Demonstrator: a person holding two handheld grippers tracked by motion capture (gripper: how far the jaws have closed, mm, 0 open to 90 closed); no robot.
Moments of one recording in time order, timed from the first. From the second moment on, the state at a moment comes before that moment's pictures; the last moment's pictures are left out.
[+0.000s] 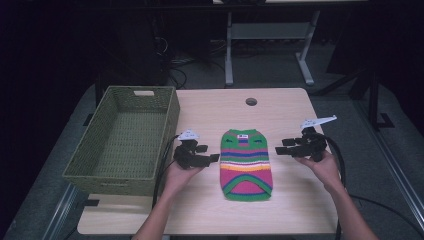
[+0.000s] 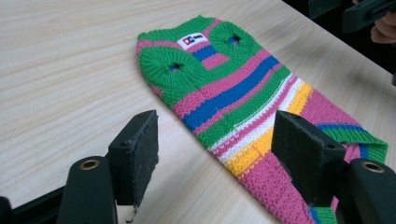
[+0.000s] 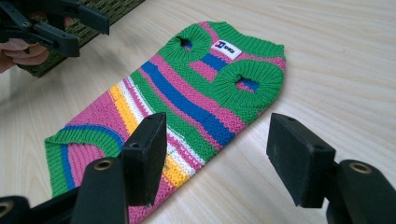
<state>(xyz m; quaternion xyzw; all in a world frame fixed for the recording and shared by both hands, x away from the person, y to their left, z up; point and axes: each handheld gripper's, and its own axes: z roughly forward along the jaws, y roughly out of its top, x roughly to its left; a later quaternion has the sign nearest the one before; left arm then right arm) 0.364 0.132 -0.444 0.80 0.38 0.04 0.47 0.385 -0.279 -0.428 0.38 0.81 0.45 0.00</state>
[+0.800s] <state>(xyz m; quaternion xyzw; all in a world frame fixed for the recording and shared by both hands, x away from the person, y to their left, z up) 0.336 0.135 -0.437 0.80 0.36 0.05 0.48 0.356 -0.302 -0.433 0.38 0.80 0.46 0.01</state>
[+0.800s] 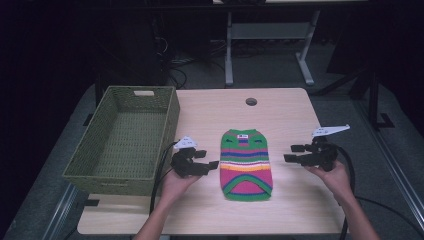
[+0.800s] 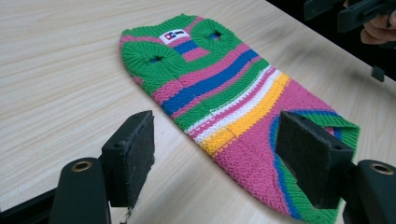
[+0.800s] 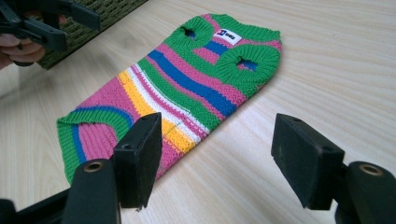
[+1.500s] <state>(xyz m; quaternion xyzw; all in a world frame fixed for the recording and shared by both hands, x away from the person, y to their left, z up) 0.314 0.139 -0.438 0.80 0.35 0.03 0.49 0.331 -0.316 -0.438 0.38 0.80 0.46 0.01</state>
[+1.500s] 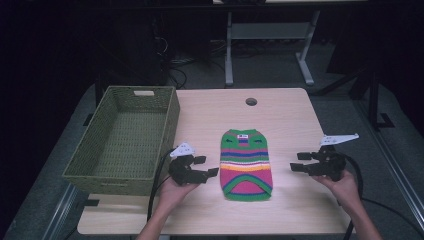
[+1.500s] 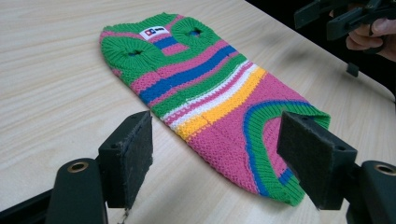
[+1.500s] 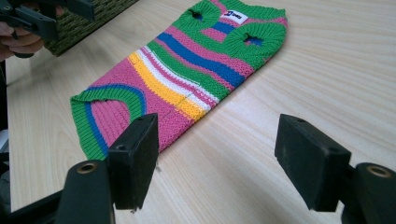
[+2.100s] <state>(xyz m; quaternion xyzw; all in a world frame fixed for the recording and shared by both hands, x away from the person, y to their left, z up) 0.296 0.146 -0.444 0.80 0.34 0.04 0.49 0.309 -0.330 -0.451 0.39 0.80 0.46 0.01</state>
